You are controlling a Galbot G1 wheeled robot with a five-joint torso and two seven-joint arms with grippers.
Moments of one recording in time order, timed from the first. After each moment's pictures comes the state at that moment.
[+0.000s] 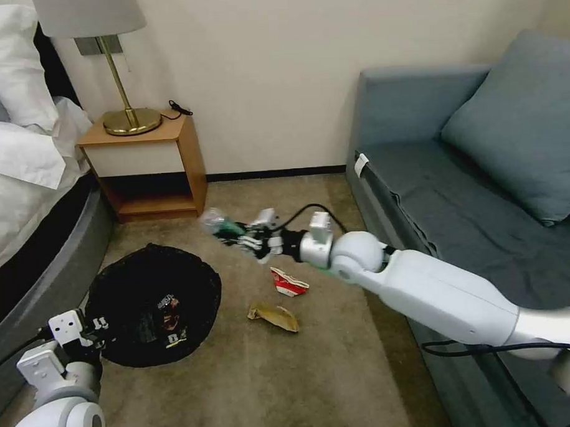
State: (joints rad) left arm 1.54 -1.61 -0.95 -2.30 -0.22 0.64 -0.10; right arm -0.20 1.06 -0.73 1.66 0.93 -0.03 -0.19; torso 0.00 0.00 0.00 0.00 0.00
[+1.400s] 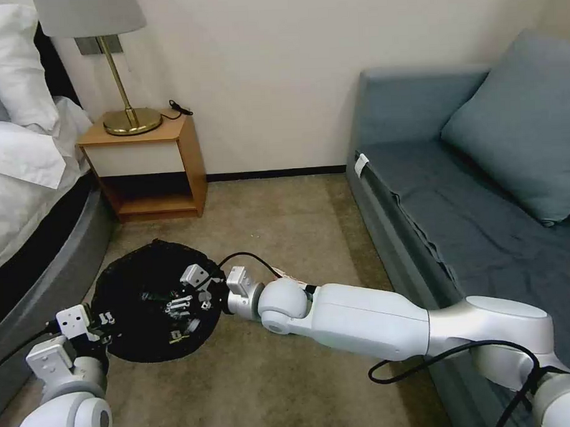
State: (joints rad) left arm 1.53 -1.61 -0.92 -2.30 -0.19 0.64 -0.10; right arm -0.18 1.28 -0.96 1.51 0.86 -0.01 -0.03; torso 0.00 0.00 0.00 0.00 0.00
